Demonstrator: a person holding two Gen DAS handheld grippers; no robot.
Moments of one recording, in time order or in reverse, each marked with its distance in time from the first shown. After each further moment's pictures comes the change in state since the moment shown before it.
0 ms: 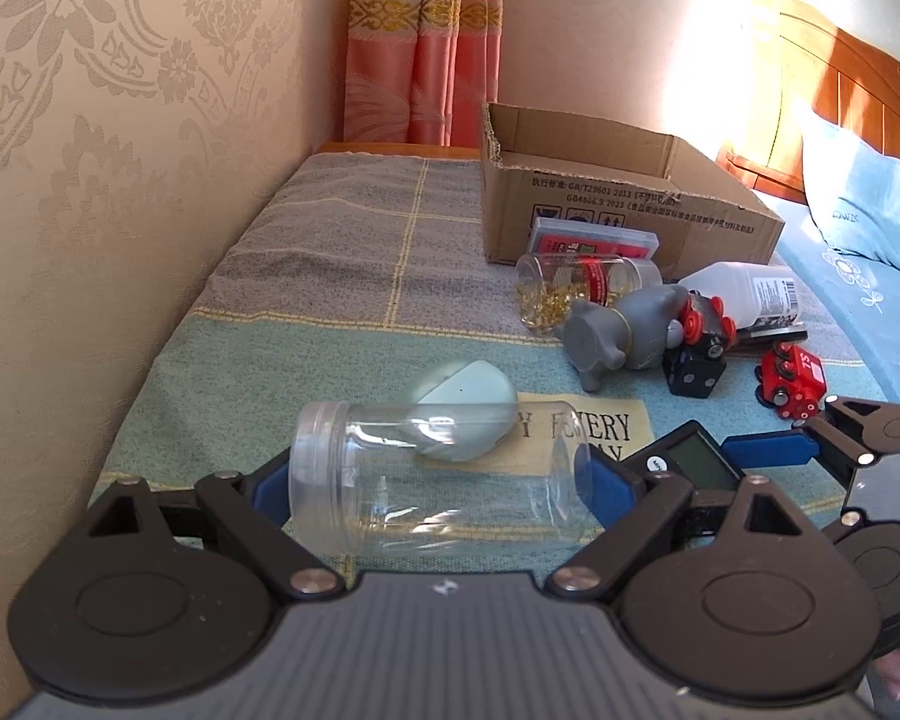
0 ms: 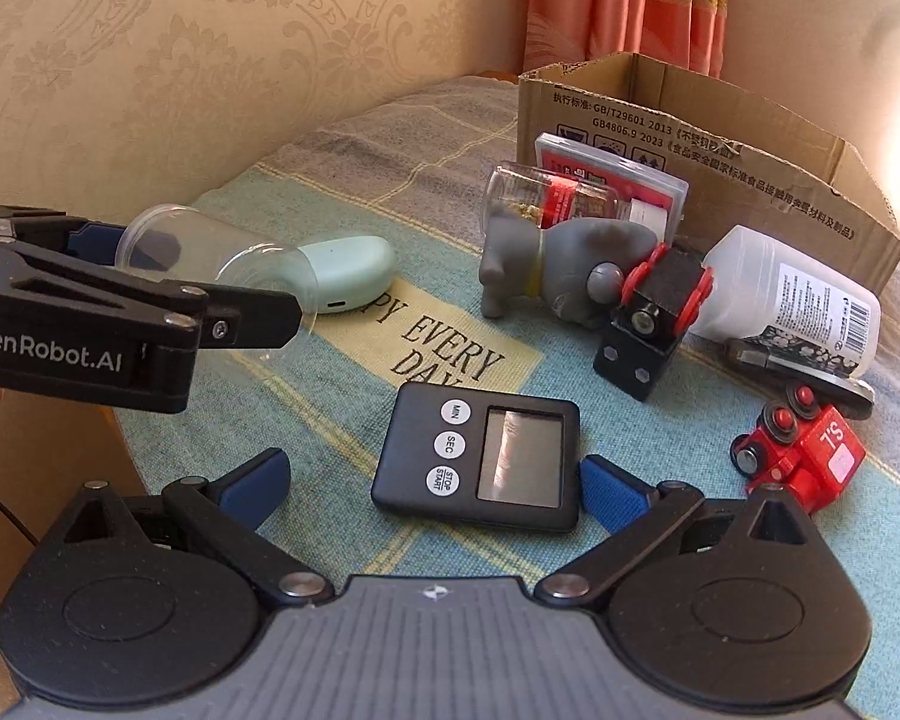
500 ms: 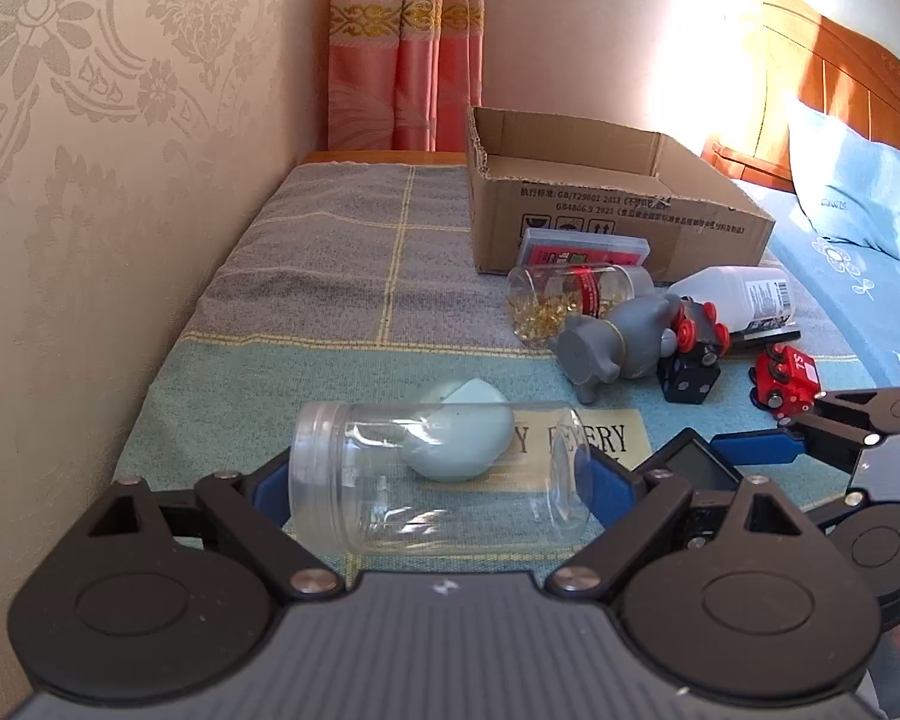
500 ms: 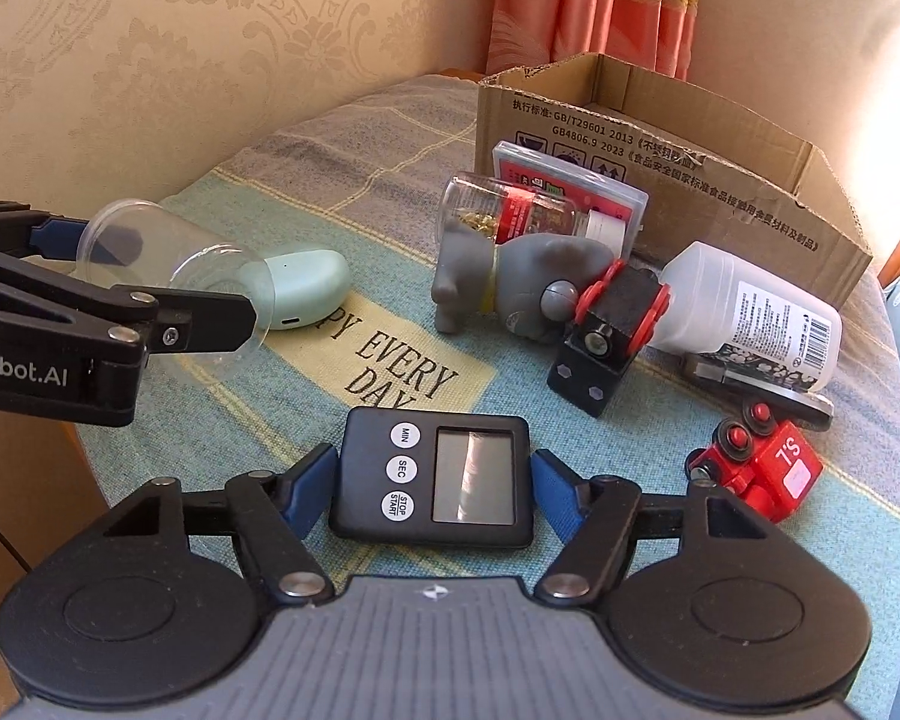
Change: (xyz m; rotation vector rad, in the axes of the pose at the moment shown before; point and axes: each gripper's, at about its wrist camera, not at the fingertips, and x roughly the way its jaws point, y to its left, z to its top) left arm 0.000 -0.001 0.012 0.045 0.008 -0.018; right arm -0.003 -0.001 0.007 -0.004 0.024 -0.079
